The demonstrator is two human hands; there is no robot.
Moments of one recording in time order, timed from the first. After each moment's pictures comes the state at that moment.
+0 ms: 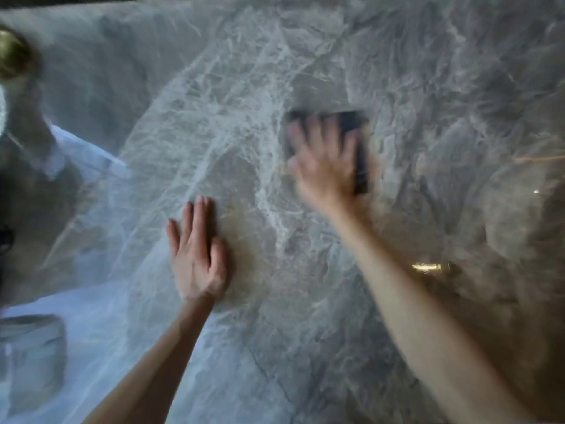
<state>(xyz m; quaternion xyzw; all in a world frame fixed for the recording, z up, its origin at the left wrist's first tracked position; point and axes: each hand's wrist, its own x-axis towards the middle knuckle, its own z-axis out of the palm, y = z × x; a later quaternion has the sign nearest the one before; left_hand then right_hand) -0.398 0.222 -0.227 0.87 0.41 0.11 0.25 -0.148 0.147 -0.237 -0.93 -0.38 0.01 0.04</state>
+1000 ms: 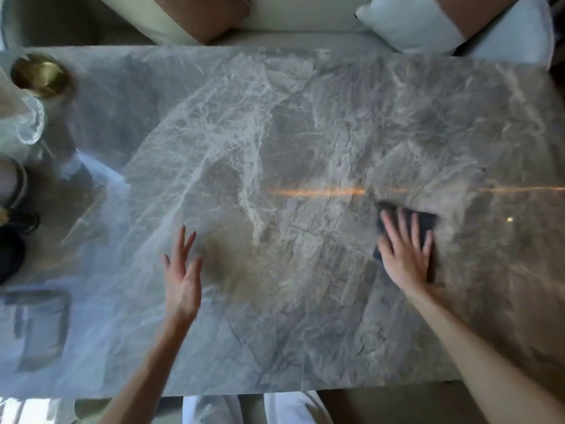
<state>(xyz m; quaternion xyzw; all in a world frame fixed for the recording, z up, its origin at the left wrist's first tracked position) -0.440 0.168 -0.187 0.67 0.47 0.17 0.55 -0.133 -0.118 -0.212 -0.96 -0.27 0.11 0.01</state>
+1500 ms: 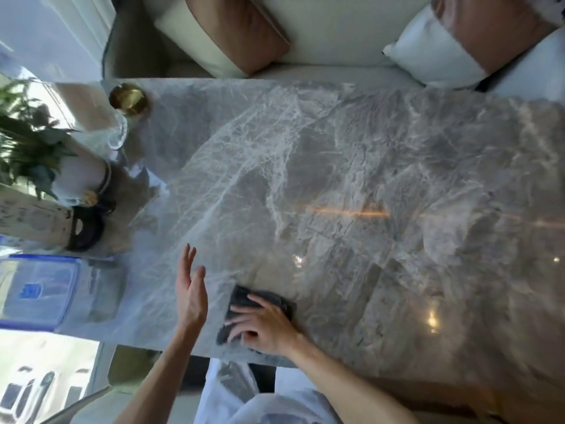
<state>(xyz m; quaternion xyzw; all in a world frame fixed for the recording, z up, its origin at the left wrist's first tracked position) -0.490 0.130 -0.126 0.60 0.57 0.22 0.52 -0.387 -0.020 -0.200 -0.60 -0.70 0.34 0.18</state>
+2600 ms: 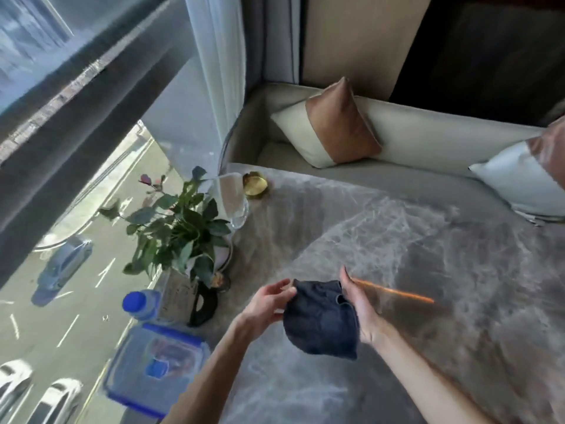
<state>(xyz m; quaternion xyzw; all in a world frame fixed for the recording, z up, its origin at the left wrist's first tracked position) -0.499 0.382 -0.055 0.41 0.47 0.02 0.78 -0.319 0.269 -0.048 -0.31 0.05 0.81 0.49</state>
